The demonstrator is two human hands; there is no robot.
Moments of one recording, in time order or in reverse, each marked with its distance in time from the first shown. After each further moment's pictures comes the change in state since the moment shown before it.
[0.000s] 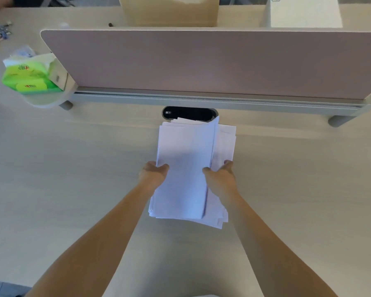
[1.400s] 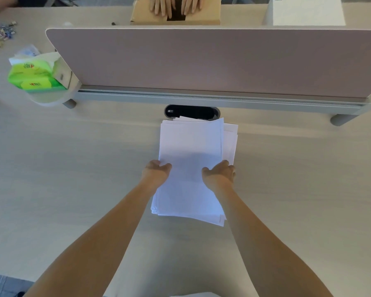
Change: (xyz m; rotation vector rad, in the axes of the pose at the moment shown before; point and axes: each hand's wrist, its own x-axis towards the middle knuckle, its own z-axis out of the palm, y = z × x) left_hand 0.011 -0.012 0.006 -0.062 -0.017 -0.012; right_hand 0.012 -0.005 0.020 -0.380 0.115 0.057
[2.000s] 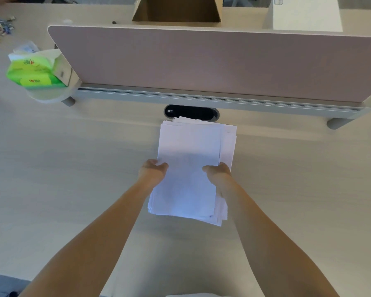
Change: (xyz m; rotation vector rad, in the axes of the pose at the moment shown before) left_hand 0.006 -0.003 -0.006 0.000 -0.002 -0.015; right_hand 0.001 0.000 -0.015 0.440 -0.225 0.054
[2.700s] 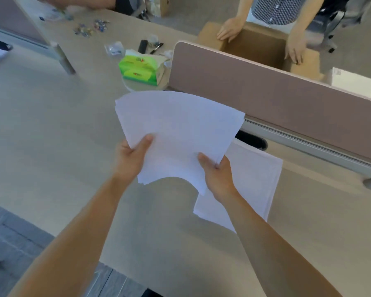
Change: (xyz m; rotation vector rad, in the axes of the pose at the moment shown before) left_hand -0.058 -0.067 -0.218 -0.772 0.205 0.572; right_hand -0.128 -0.033 0.144 0.121 -0.279 -0.815
